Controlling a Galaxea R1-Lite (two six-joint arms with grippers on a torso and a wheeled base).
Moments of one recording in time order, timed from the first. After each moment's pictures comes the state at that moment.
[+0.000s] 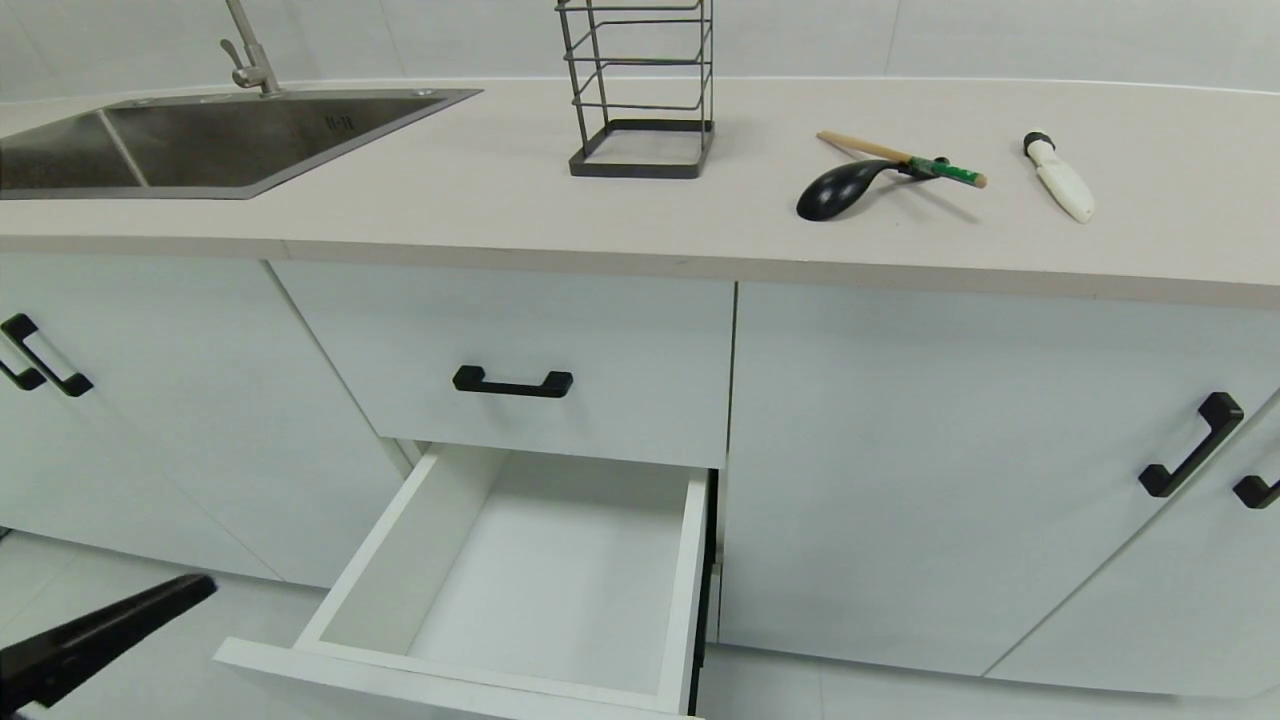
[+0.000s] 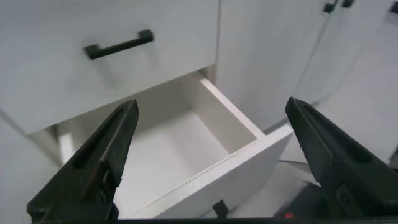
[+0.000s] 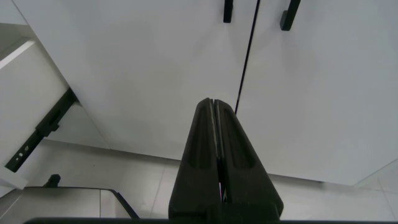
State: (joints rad) left arm -0.35 0.63 -0.10 -0.59 -0.29 0.08; right arm 0.00 0.00 0.00 0.00 0.02 -0.02
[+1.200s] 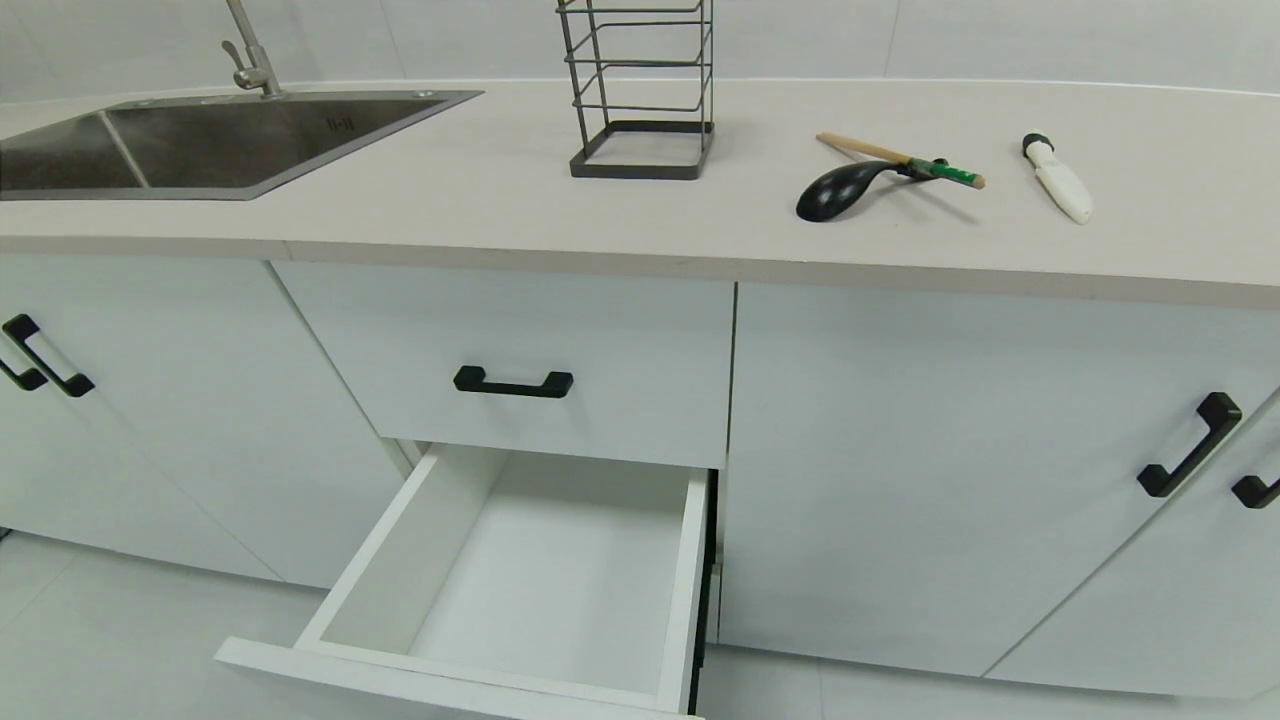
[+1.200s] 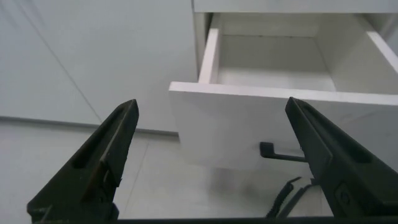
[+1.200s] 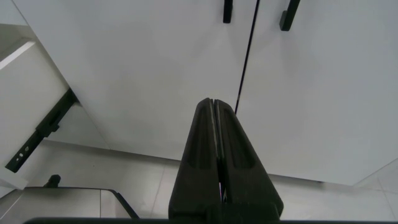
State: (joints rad) left arm 0.00 0.00 0.00 0.00 0.00 0.04; right arm 0.00 0.00 0.00 0.00 0.02 -0.02
